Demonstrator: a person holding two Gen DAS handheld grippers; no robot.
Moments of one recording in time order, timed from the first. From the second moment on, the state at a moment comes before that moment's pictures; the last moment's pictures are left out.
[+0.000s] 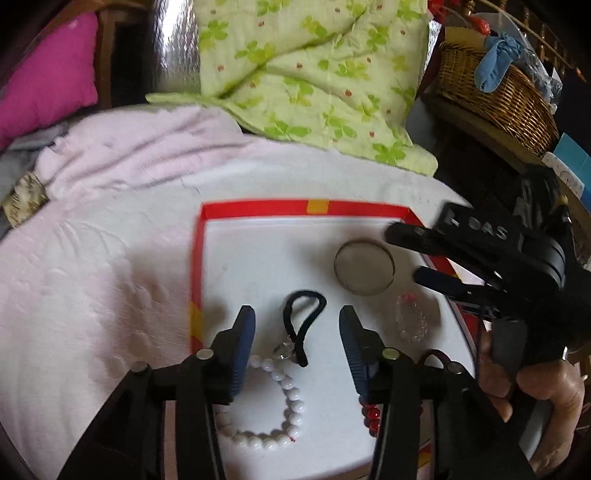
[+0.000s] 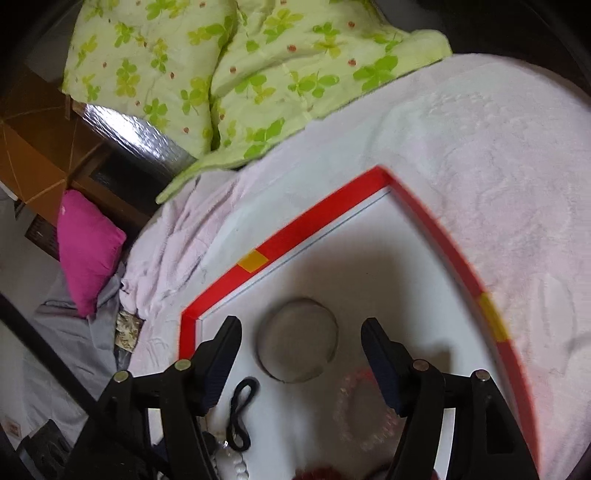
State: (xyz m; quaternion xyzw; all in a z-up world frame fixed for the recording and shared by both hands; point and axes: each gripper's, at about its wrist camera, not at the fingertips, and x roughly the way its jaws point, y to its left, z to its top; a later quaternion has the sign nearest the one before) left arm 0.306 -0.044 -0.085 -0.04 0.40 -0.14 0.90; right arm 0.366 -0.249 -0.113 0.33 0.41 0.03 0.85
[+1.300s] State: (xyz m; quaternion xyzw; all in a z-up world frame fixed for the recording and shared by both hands) left arm 0.111 -0.016 -0.088 0.14 0.37 -0.08 0.91; right arm 0.120 -0.300 -0.074 0.35 0.39 0.04 0.85
